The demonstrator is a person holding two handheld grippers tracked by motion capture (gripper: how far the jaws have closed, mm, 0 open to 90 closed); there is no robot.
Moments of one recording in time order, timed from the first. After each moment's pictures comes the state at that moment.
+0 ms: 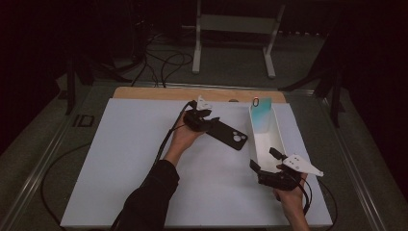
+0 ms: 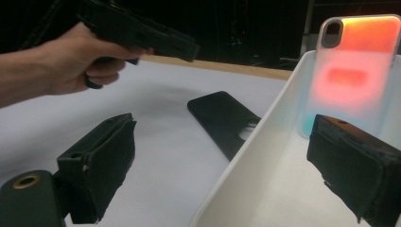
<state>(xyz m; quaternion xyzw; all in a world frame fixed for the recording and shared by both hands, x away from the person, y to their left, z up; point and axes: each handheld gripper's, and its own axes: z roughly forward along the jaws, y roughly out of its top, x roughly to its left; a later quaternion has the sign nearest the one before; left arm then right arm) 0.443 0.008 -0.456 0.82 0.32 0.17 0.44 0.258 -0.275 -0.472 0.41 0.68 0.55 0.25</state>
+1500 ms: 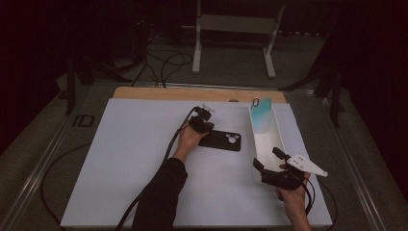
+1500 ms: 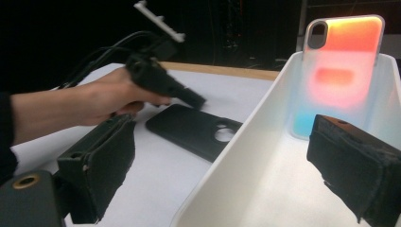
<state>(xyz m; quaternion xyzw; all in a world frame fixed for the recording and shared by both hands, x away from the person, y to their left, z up) 0.477 0.003 -0.523 0.84 0.40 0.10 0.34 0.259 -0.284 -0.472 0.42 0.67 0.56 0.25</state>
